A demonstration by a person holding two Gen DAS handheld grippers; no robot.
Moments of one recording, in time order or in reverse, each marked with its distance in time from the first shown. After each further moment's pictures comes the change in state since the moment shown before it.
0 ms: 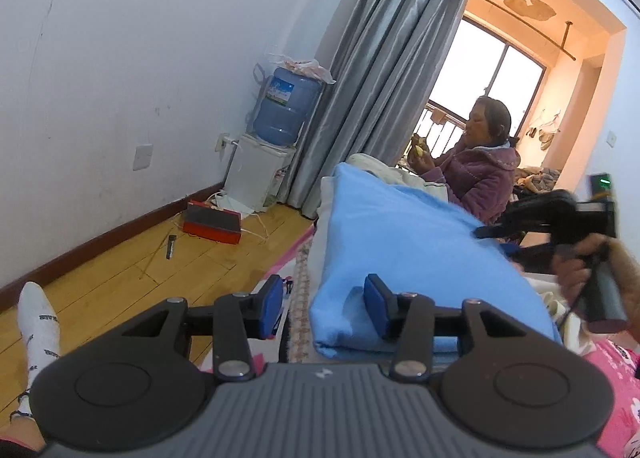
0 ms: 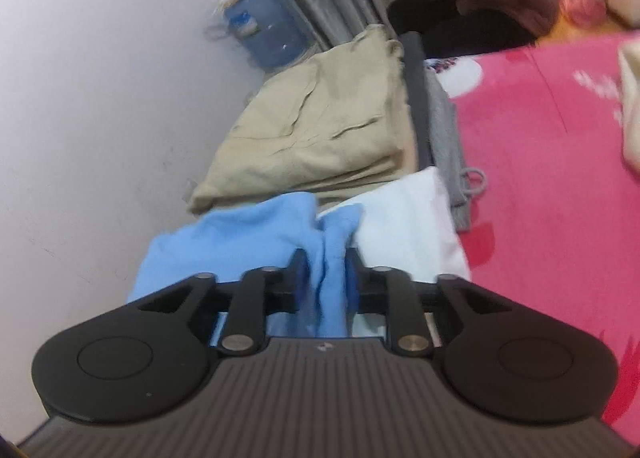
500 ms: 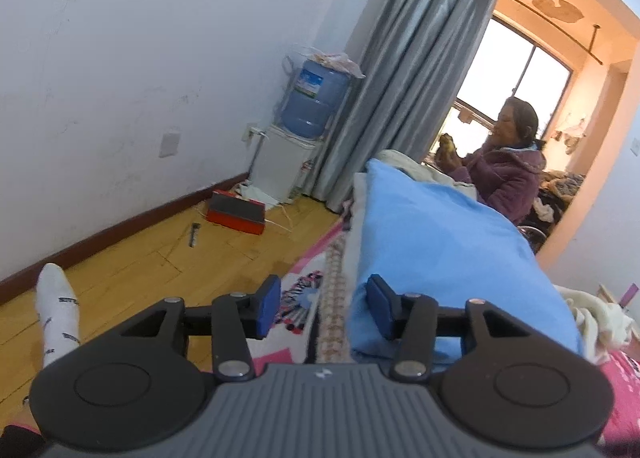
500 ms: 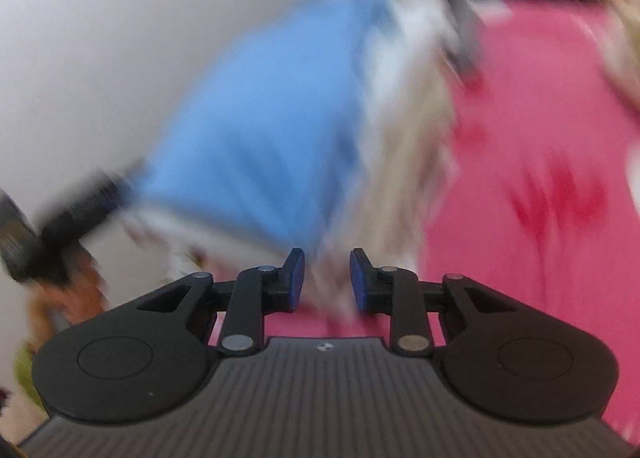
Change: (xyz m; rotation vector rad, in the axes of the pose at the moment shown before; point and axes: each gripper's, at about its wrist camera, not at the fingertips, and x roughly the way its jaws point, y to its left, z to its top) left arm 0.003 0.018 0.008 -0.044 0.018 0.084; right arm -0.118 -0.011 -0.196 -0.216 0.187 0.043
